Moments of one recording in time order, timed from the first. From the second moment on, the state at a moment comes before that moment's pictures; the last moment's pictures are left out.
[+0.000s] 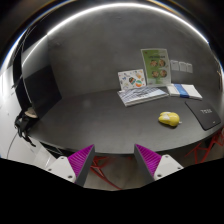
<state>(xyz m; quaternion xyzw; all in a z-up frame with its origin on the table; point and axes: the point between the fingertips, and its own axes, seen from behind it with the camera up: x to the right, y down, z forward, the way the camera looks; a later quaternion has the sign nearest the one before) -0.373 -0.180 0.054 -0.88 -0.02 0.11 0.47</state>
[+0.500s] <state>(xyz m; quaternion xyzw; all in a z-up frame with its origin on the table) -0.157 -0.122 -0.004 -0.89 -0.01 0.03 0.46</state>
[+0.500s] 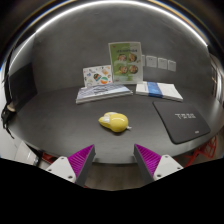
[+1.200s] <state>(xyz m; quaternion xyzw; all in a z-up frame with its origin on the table) -0.153 0.019 -0.016 -0.89 -0.11 0.04 0.45</state>
